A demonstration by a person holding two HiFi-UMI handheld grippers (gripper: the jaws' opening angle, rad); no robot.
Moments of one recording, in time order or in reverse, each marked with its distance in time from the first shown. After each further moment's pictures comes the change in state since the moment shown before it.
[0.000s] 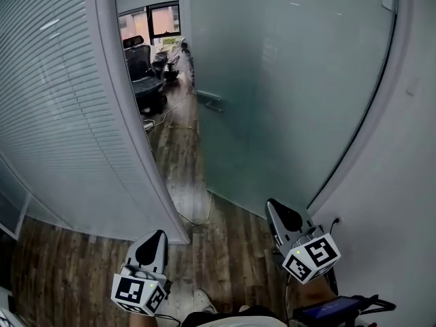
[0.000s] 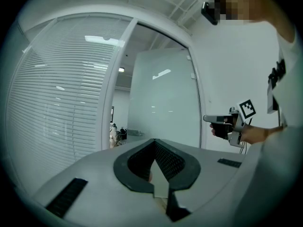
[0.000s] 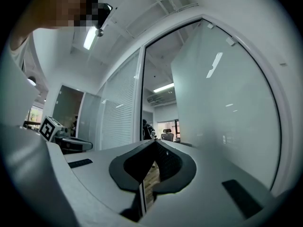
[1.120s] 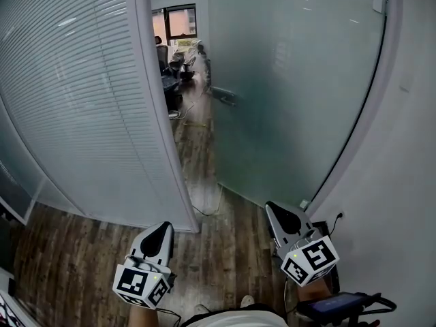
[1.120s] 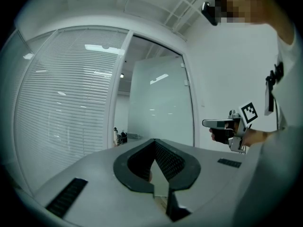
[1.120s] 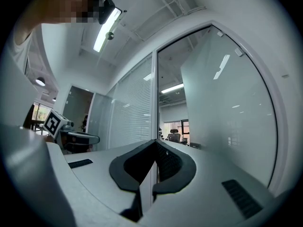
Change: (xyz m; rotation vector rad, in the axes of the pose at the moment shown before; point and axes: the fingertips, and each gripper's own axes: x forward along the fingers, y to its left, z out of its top) left arm -0.108 -0.030 0.040 0.024 -0.031 0.005; right arm -0.068 0.097 0.033 -0.030 0.008 0.069
